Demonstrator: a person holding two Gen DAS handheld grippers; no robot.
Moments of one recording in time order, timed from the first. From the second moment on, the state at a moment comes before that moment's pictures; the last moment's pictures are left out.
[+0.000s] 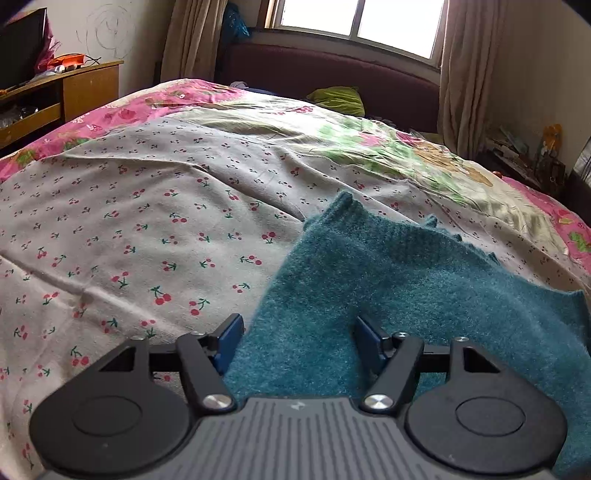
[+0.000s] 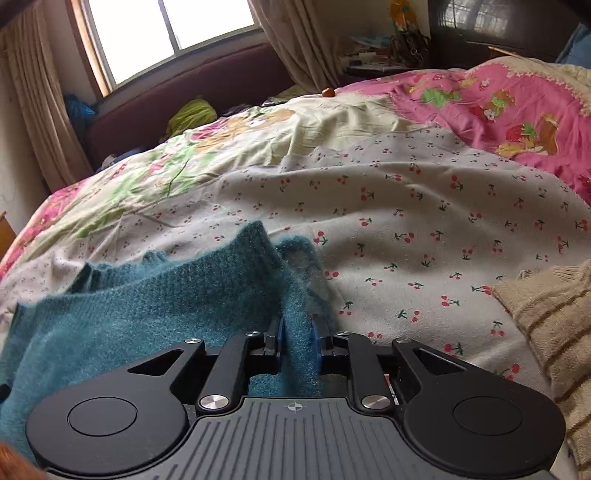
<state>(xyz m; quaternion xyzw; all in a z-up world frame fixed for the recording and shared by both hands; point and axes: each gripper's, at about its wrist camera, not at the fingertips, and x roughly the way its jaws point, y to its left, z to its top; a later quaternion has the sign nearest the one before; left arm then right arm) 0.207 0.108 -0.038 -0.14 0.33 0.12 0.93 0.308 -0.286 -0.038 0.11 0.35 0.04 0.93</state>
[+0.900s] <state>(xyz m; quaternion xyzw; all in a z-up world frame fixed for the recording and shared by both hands) 0.212 0.129 -0.051 -0.16 0.32 0.14 0.92 0.321 -0.279 -0.044 0.10 0.36 0.07 0.92</state>
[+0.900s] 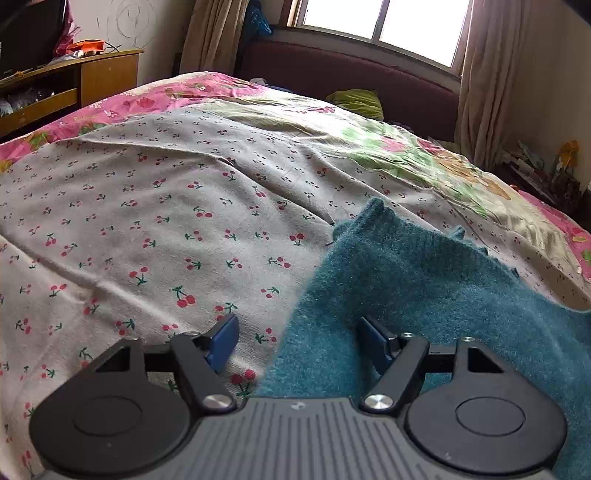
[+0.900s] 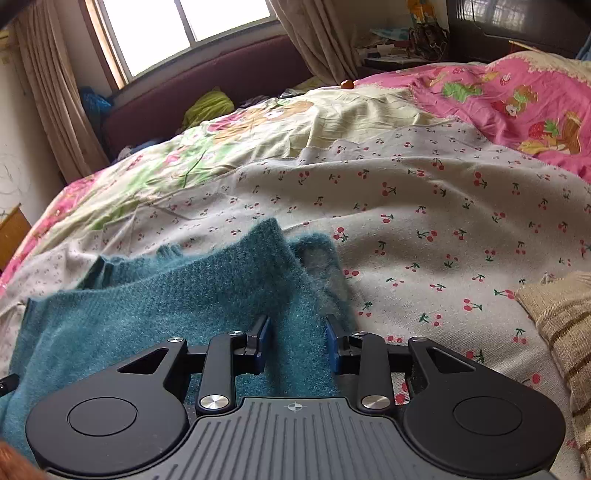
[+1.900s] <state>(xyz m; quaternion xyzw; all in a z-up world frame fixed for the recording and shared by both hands) 0.171 0.144 -0.054 -0.20 0.31 0.10 0.92 0.318 -0.055 0.013 0.02 0.41 0.25 0.88</state>
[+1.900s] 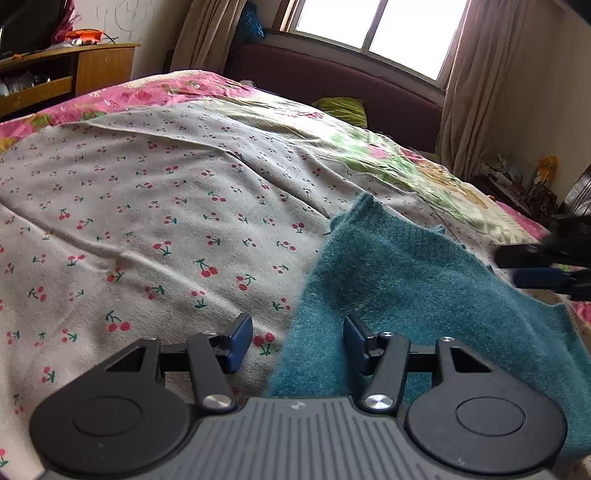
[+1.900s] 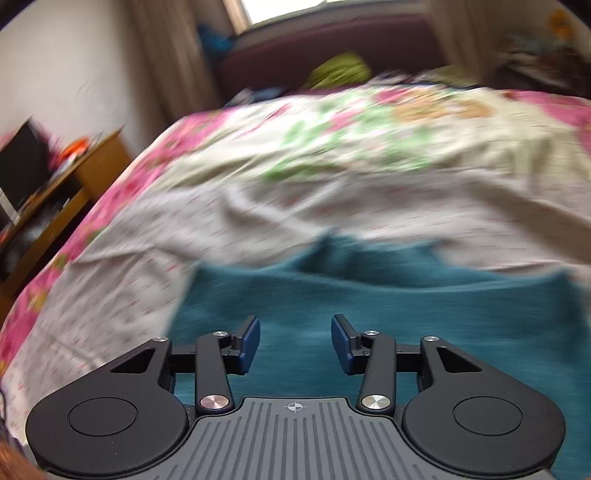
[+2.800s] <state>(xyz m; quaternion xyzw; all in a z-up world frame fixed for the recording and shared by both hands) 0.161 0.157 -0.055 -0.23 0.30 0.06 0.92 0.313 0.089 -0.031 -0.12 0.40 0.26 0.87</state>
